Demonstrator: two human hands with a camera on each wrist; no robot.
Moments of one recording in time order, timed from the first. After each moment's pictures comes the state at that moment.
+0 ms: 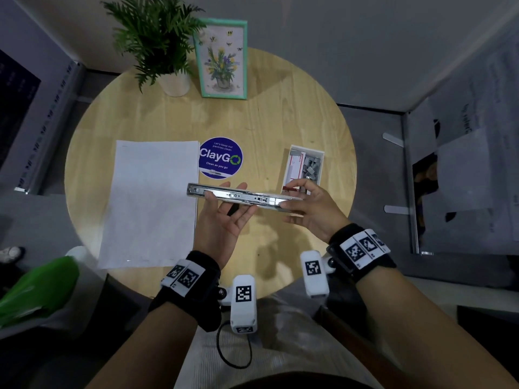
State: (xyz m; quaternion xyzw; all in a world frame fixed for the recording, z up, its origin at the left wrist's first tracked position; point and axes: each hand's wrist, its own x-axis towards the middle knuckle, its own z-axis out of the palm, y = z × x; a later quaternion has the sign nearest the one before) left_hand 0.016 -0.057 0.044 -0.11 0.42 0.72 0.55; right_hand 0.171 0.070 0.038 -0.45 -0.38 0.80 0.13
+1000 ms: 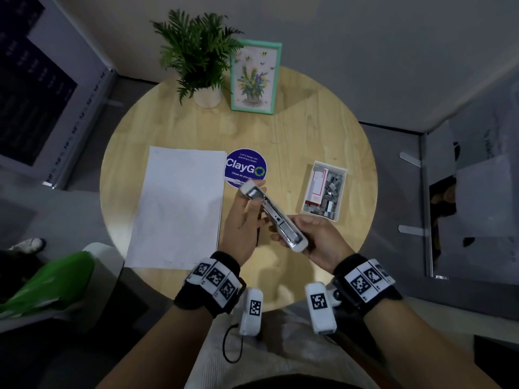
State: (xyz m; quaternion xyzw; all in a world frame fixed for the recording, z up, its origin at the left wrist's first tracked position) left_hand 0.004 -0.058 0.062 0.21 0.62 0.61 0.44; right_hand 0.147 0.031 0.046 -0.40 -0.28 0.87 0.09
